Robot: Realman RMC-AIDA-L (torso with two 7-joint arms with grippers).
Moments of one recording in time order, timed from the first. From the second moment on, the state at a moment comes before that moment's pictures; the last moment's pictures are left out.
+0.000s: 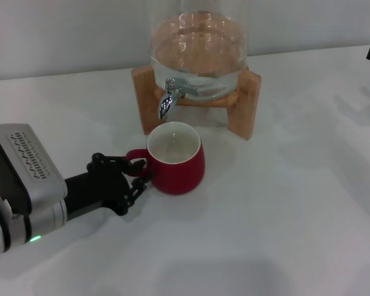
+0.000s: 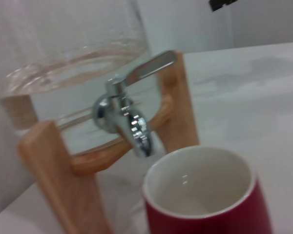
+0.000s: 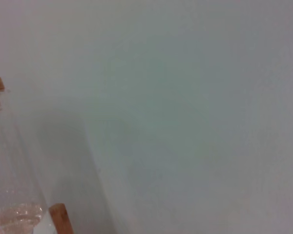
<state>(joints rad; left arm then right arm) -0.30 -2.08 1.65 0.92 -1.65 -0.81 1.99 0.21 2.00 -0.80 -0.93 1.68 1.05 -1.53</state>
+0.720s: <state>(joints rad) -0.31 -2.08 1.72 0.94 -1.64 -0.75 2.00 0.22 2.00 -0.78 -0.93 1.68 1.05 -1.54</state>
